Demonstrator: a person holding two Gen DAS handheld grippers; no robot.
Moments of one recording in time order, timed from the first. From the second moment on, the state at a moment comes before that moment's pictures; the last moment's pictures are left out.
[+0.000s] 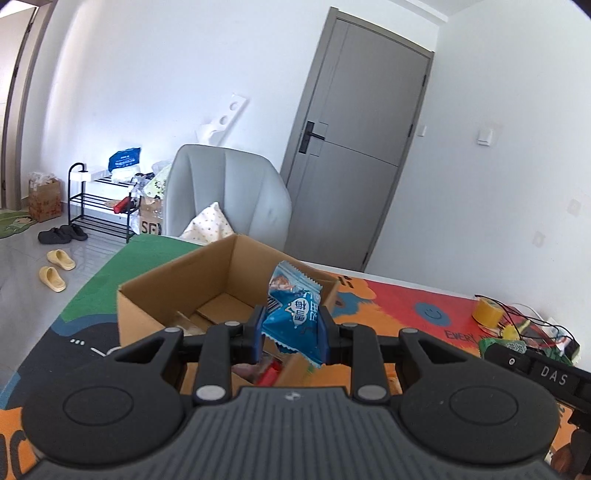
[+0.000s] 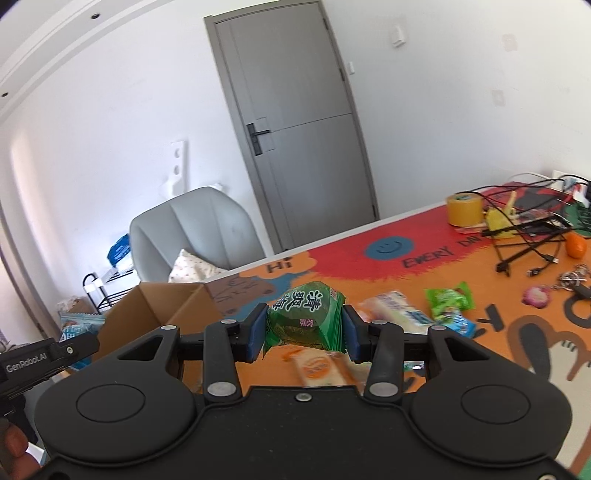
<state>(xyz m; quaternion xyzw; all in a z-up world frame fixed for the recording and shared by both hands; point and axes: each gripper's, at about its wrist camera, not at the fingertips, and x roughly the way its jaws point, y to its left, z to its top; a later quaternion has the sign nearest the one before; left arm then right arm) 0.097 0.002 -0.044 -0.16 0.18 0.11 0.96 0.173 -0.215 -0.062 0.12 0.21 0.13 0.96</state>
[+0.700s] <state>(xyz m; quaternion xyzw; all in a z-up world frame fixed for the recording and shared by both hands) 0.114 0.072 -0.052 -0.19 0.19 0.16 0.95 0.196 -0.128 -0.054 0.10 0.22 0.20 0.95</state>
